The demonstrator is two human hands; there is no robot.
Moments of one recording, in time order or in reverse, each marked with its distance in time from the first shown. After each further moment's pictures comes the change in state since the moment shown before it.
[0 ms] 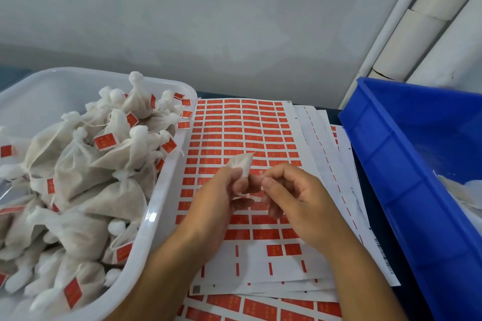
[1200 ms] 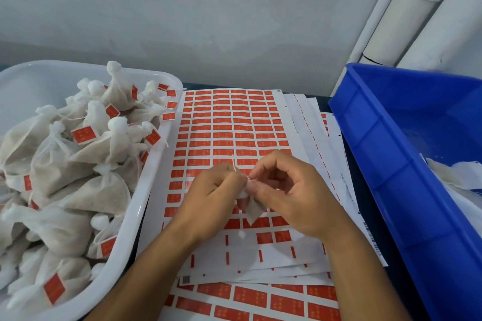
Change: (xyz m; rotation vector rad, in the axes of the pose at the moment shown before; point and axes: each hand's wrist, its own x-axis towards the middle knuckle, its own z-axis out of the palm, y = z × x) left_hand -0.005 0.000 -0.001 0.530 -0.077 0.363; right_hand -0.003 0.007 -0.012 -0.041 -0.086 -0.167
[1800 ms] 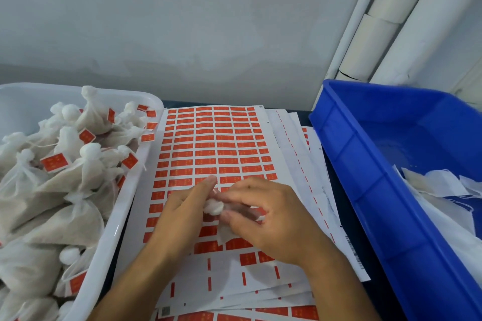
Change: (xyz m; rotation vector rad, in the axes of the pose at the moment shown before) left_hand -0.001 0.016 0.002 -0.148 0.148 -0.325; right_hand -0.002 -0.002 0.005 -0.306 -0.009 -0.053
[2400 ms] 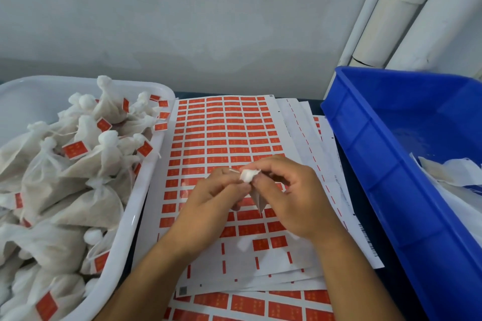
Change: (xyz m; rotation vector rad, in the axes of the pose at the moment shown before) left_hand -0.008 0.006 0.000 0.028 -0.221 0.177; right_hand 0.003 0.005 -0.001 0.212 0.220 0.090
